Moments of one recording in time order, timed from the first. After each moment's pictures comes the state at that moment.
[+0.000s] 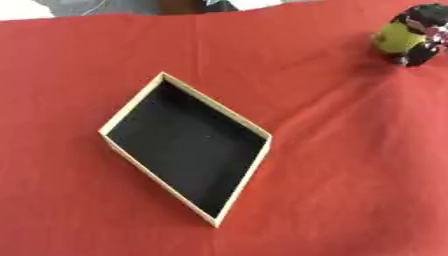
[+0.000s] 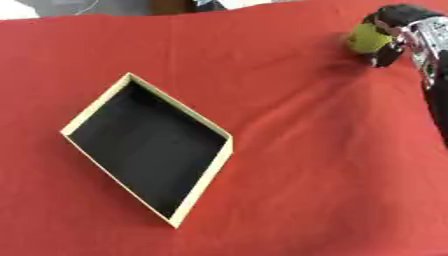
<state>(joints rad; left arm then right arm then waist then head) -0.18 0.91 0.43 -1.90 0.46 -0.58 0.57 -0.86 -0.85 -0.04 -0.84 1.11 -0.18 0.40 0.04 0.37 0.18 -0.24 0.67</state>
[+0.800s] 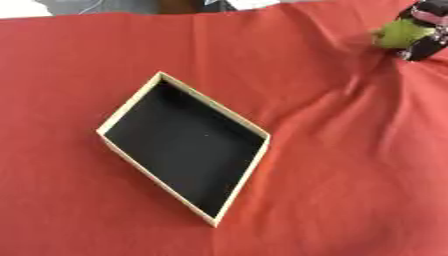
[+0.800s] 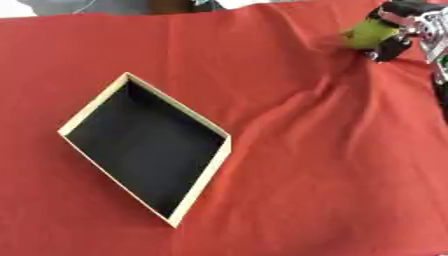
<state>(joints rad) -0.17 0.91 0.44 -1.90 0.46 -0.58 0.57 -0.81 -0.89 -0.05 -0.99 0.92 -0.17 0.46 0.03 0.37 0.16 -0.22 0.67</state>
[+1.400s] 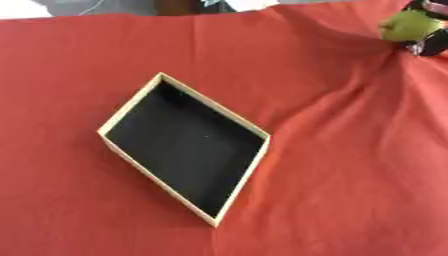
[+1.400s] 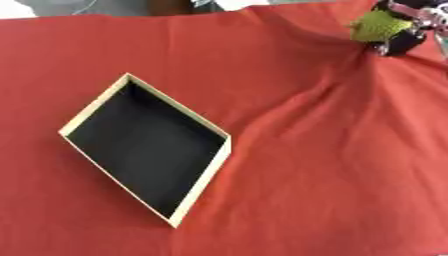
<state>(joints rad) -0.16 0.91 0.44 -1.90 0.45 -0.58 0.57 -0.77 -0.91 -0.05 -1.06 0.87 -0.17 0.52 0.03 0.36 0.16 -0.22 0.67</state>
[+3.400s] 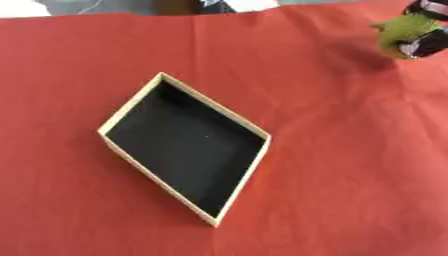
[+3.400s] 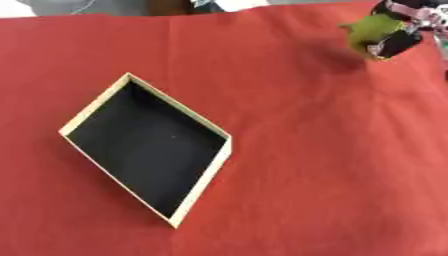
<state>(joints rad) -0.16 0.90 0.44 -1.90 0.42 -0.55 0.59 -0.73 -0.92 -0.04 -1.16 0.77 -0.15 0.44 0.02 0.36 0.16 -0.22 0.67</state>
